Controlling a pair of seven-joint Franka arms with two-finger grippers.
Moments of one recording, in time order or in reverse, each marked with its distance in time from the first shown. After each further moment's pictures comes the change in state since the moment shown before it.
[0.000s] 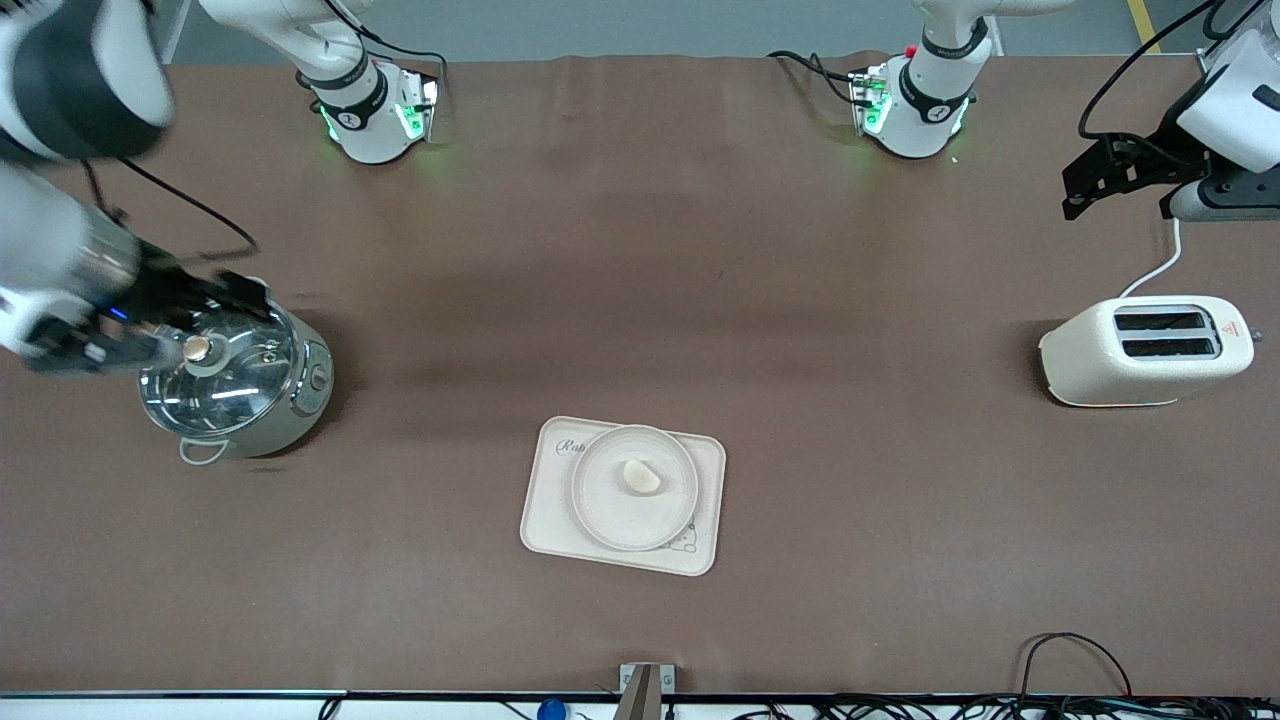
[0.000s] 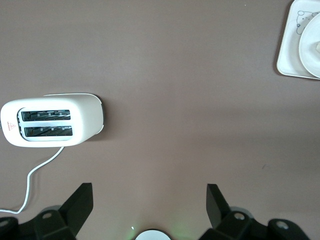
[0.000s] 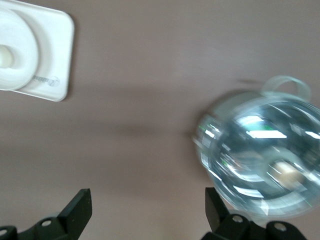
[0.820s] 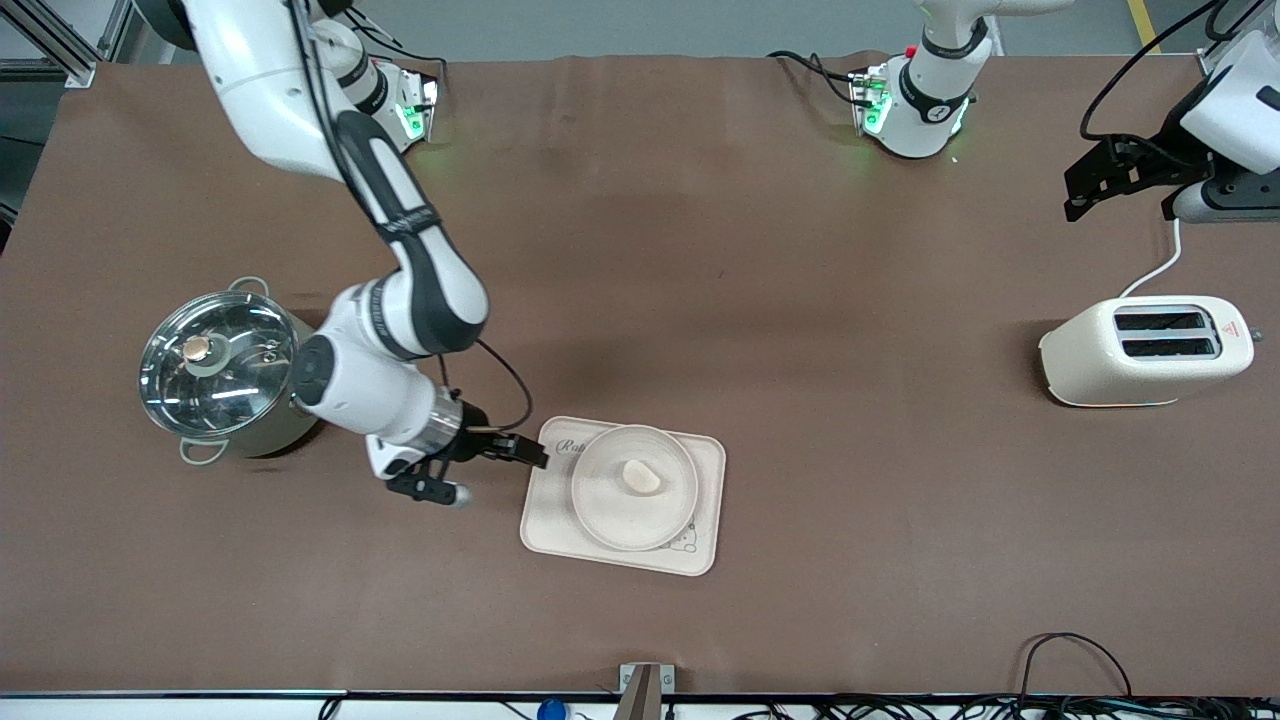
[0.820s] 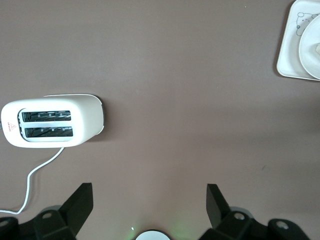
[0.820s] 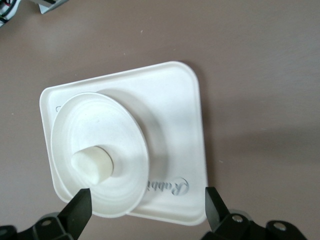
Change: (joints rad) left arm 0.001 0.004 0.000 0.007 0.000 0.000 0.000; right arm 0.286 0.498 0.004 0.074 0.467 0.716 0.276
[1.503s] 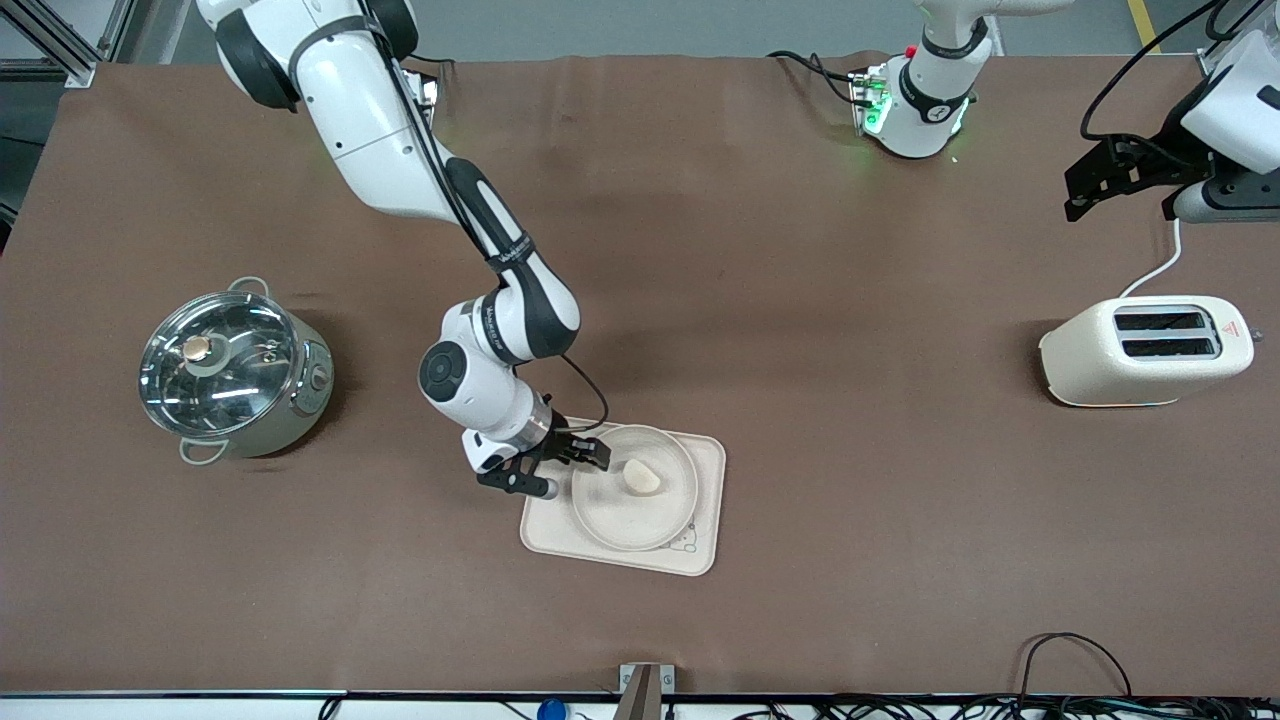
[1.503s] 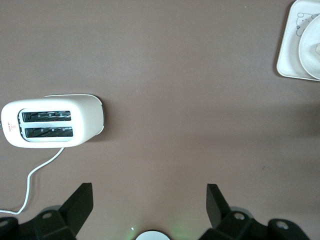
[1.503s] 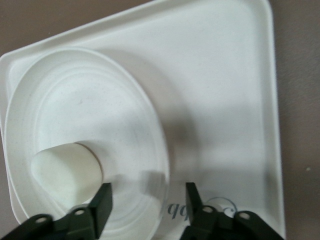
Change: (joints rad) left arm 0.000 0.000 0.000 0.001 0.000 0.000 0.000; right arm 0.122 0.185 0.000 0.082 0.001 0.166 0.064
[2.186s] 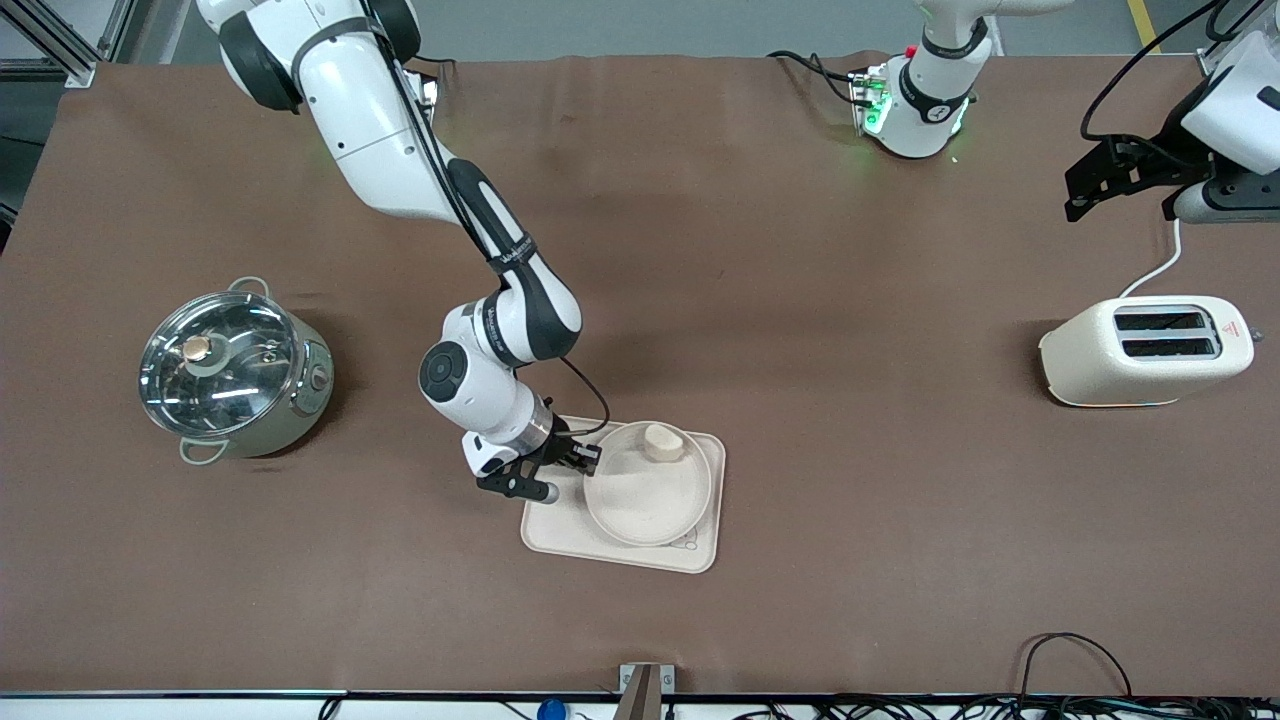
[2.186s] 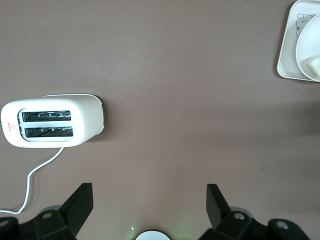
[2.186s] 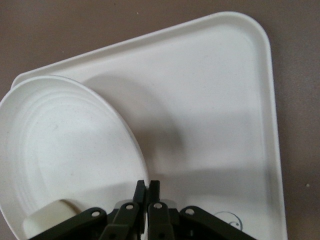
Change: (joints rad) left arm 0.001 0.004 0.000 0.000 0.000 0.000 0.000; right arm -0.002 -0.004 -0.012 0.021 0.000 0.006 0.000
